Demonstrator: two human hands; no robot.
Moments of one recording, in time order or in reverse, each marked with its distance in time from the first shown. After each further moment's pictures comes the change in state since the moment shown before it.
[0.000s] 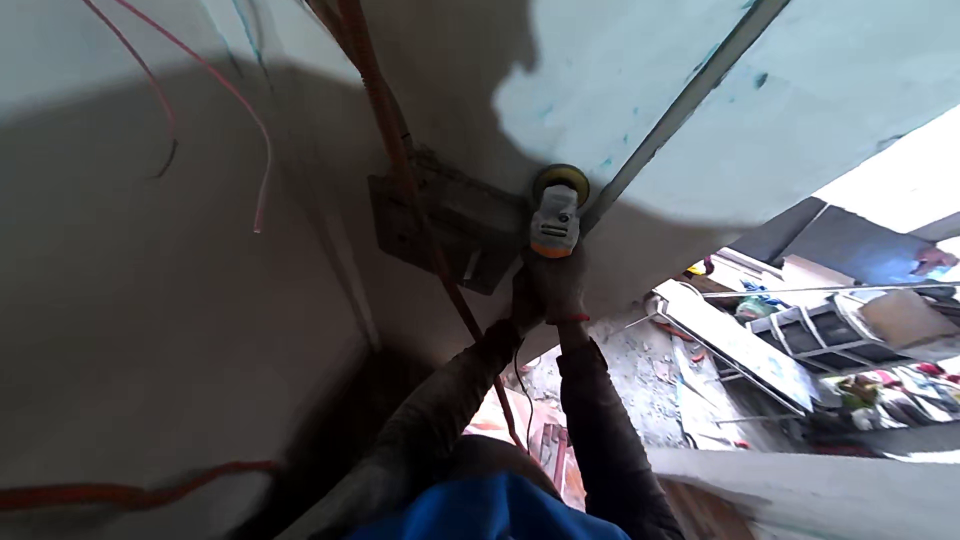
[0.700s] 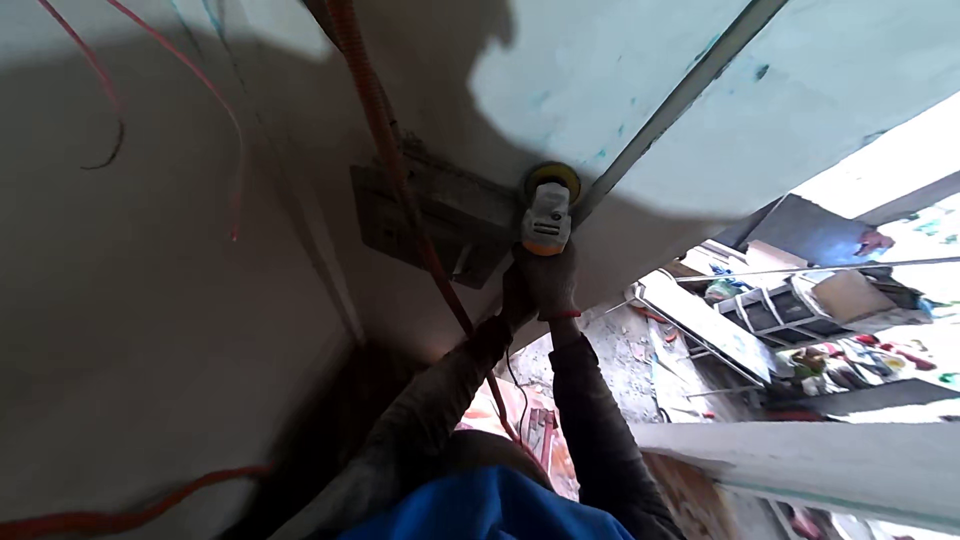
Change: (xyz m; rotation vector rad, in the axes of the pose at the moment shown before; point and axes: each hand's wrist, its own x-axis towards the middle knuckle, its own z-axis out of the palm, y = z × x) left_hand -0.010 -0.012 -0.002 0.071 -0.056 -0.047; right_hand -0.007 0.006 0.002 -0.058 -0.012 0.058
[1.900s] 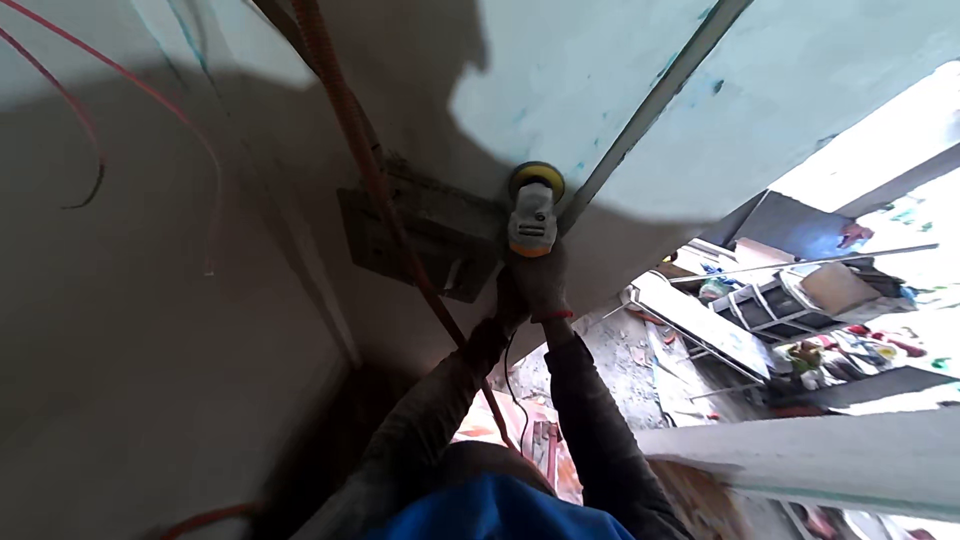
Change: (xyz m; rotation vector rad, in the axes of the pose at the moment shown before) left_hand 0.015 0.010 0.000 -0.033 -0.016 -0.008; right_hand 0.011 -0.013 -0.004 -0.008 0.013 -0.039
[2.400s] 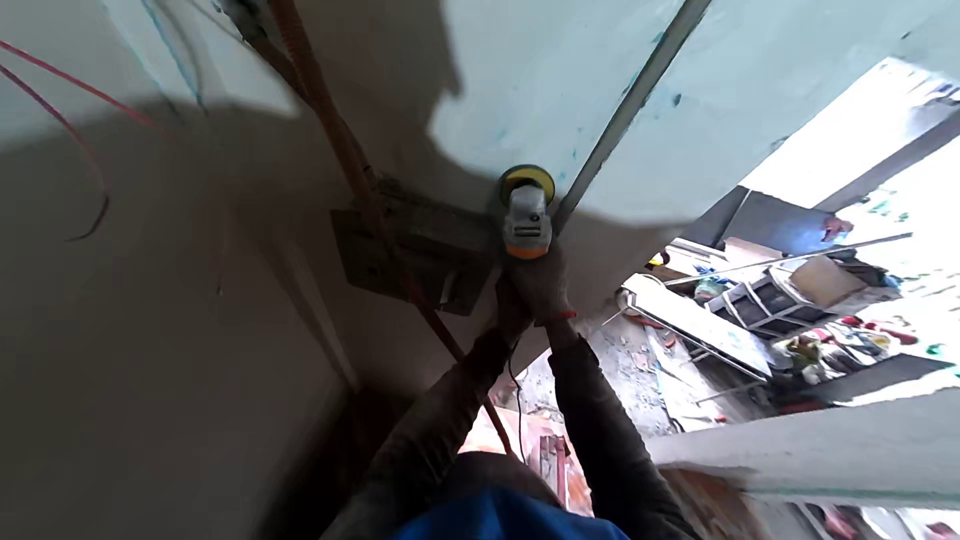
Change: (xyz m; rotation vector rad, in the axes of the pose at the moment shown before) left_hand 0.009 0.014 0.010 -0.057 0.094 0.148; right_hand 0.010 -0.019 -0.018 -0.026 0.018 -0.041
